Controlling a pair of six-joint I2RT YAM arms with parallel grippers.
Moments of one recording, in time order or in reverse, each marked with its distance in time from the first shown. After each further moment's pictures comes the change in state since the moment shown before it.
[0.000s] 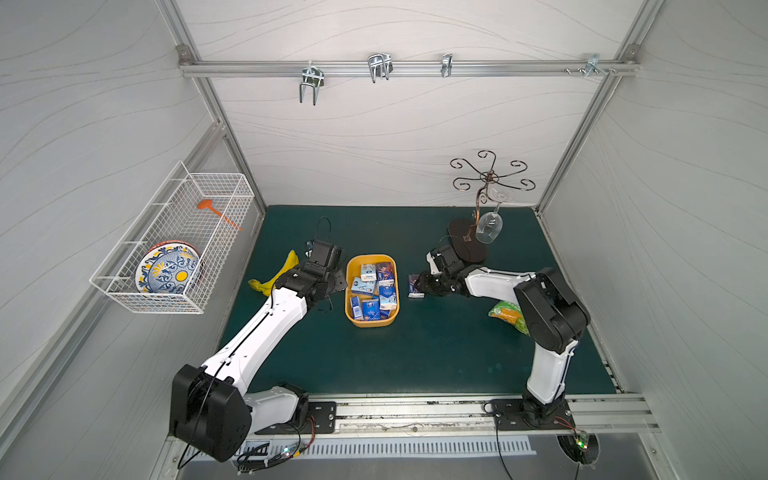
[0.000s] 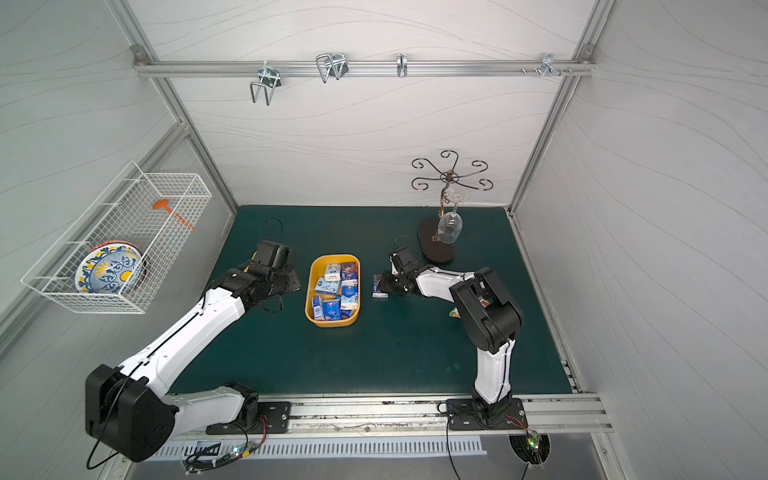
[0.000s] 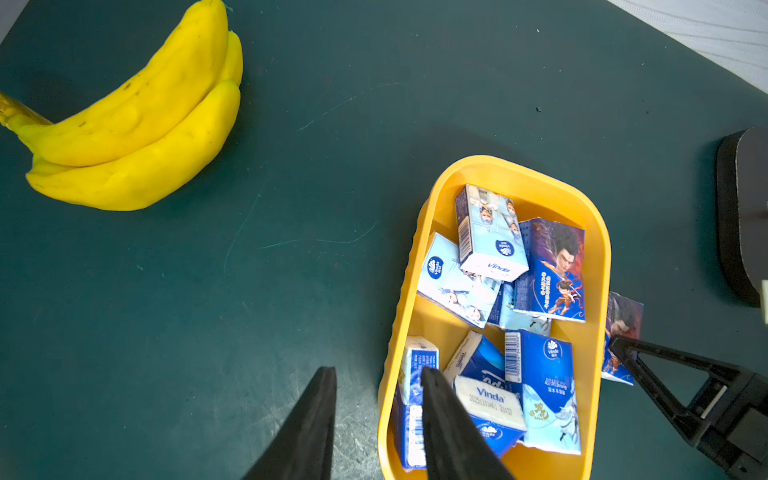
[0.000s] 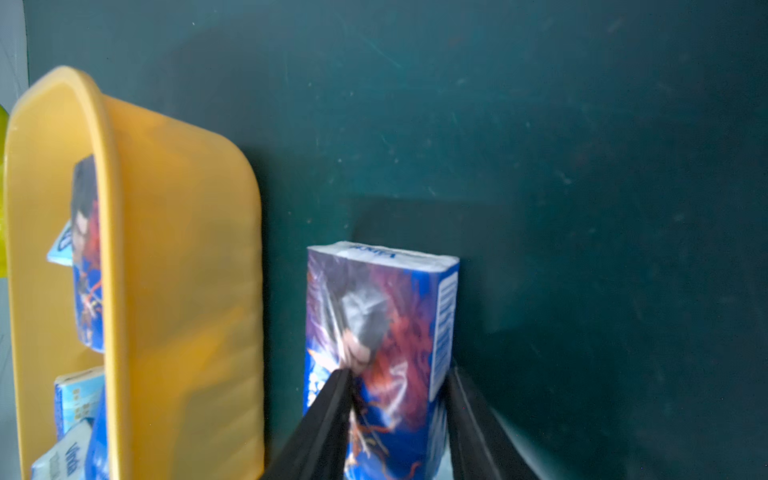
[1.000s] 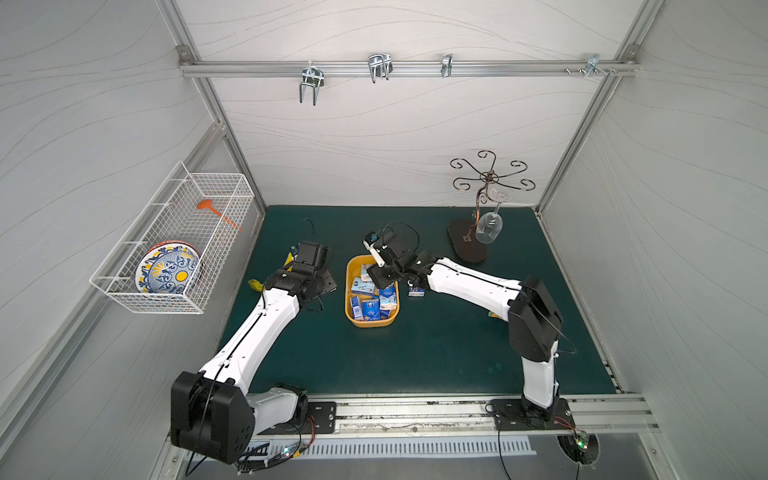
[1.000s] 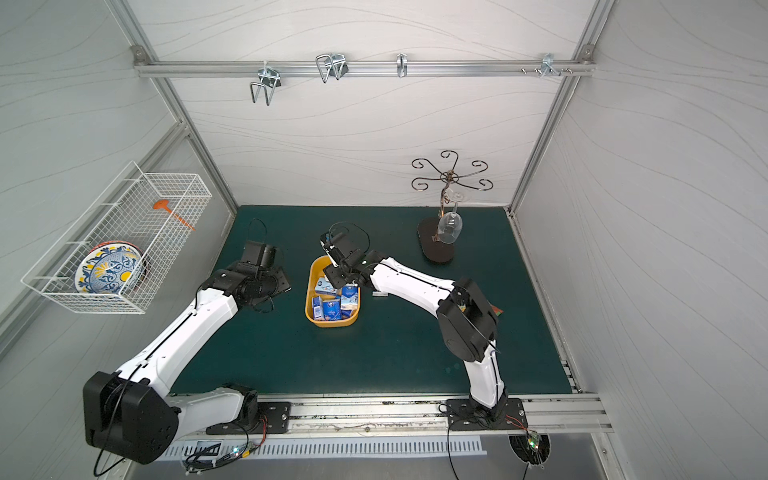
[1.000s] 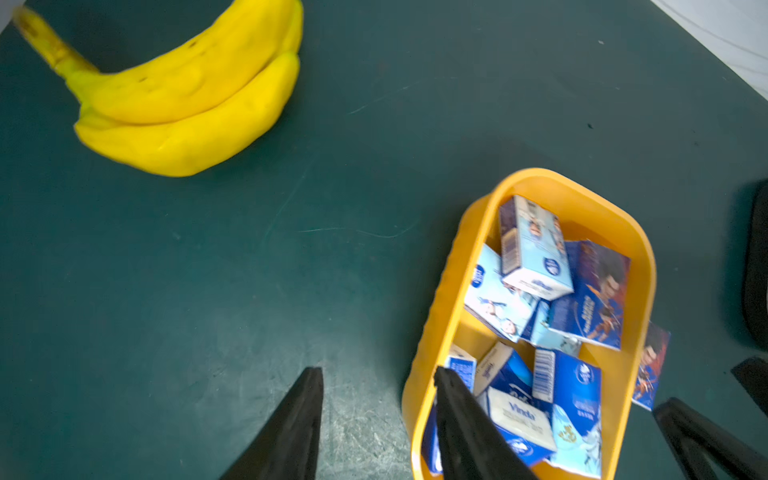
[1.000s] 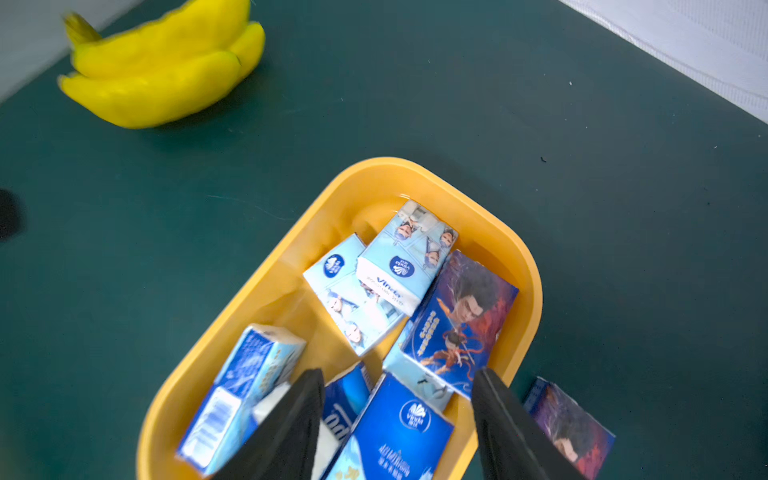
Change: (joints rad) left arm 0.151 -0.018 -0.034 -0.042 0.072 -0.052; right arm 0.346 0.126 0.593 -0.359 0.366 -0.518
